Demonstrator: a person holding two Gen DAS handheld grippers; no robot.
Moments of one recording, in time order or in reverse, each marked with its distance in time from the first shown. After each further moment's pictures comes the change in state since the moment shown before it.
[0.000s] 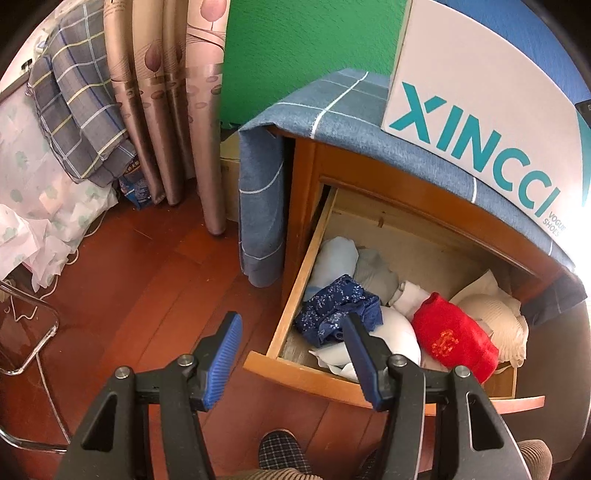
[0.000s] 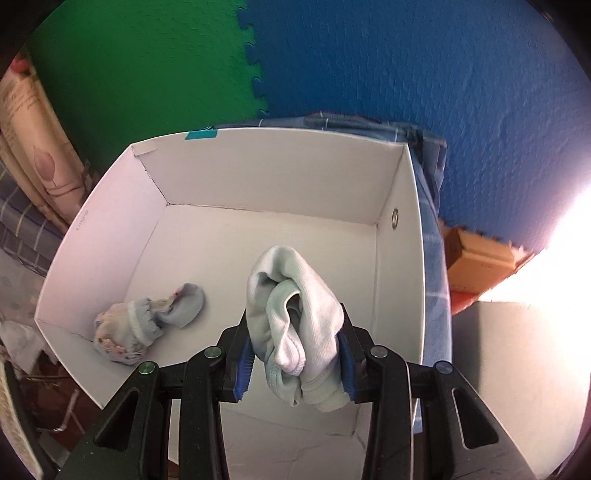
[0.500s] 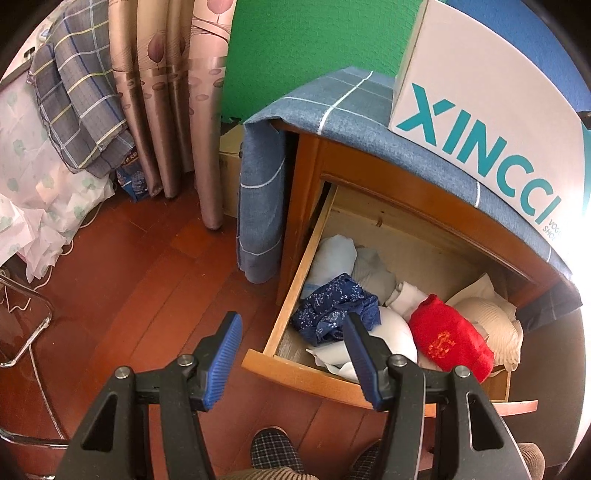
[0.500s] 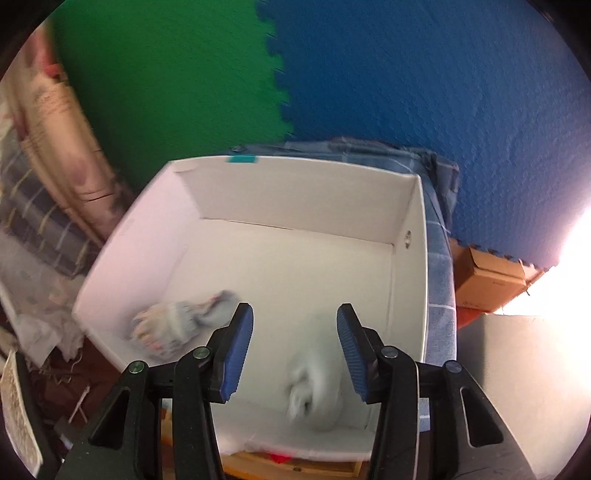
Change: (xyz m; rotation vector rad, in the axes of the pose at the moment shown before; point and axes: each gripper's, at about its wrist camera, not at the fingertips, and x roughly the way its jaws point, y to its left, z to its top) left arm 0.004 0.004 0.001 -0.034 0.014 -0.023; right arm -0.042 0.011 -0.002 -0.038 -0.073 0.094
